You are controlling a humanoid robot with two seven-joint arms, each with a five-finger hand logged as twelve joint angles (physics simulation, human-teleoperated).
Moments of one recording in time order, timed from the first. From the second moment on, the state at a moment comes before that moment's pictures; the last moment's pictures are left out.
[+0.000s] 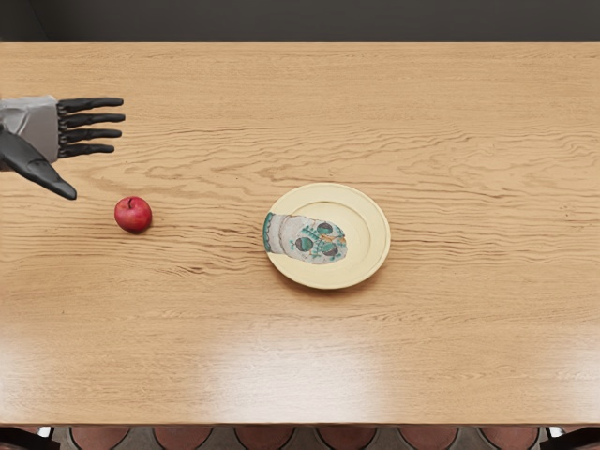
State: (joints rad) left arm -1.06 1.10 -0.30 -1.29 0.03 -0.60 0.18; right arm -0.02 0.00 -0.19 0.13 -0.07 0.23 -0.40
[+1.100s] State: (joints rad) left arm -1.65 0.65 0.72 -1.19 0.01 -0.05 0.20; right arm -0.02 0.00 -0.19 0.12 -0.07 0.23 -0.40
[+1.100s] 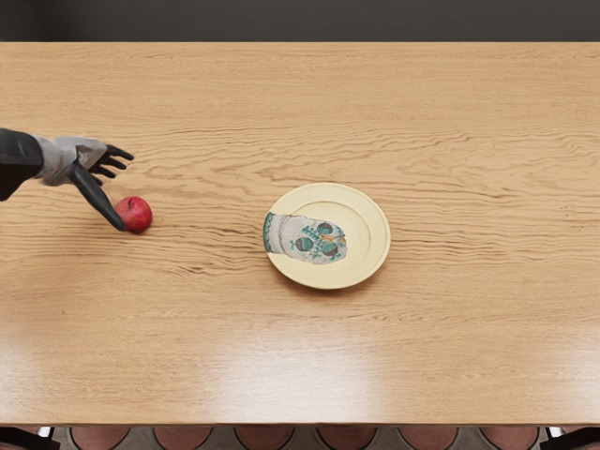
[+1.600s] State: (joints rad) left arm -1.72 0.45 0.87 -1.22 0.03 0.17 0.34; right arm -0.02 0.00 -0.19 0.12 -0.07 0.23 -0.40
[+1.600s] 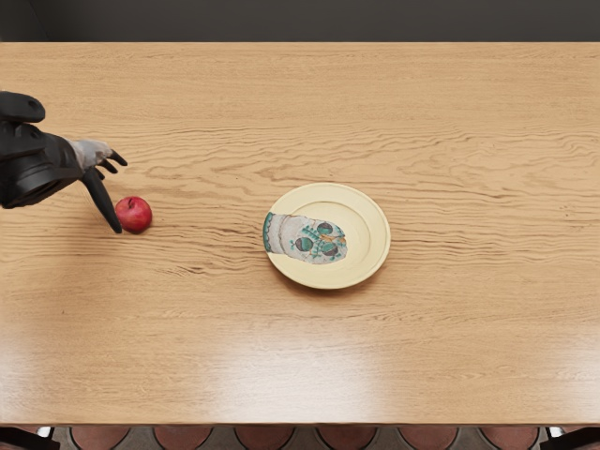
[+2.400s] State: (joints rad) left arm -1.66 0.35 0.87 -1.26 0.03 0.36 0.39; right arm -0.02 0.00 -0.19 0.12 -0.07 0.23 -0.40
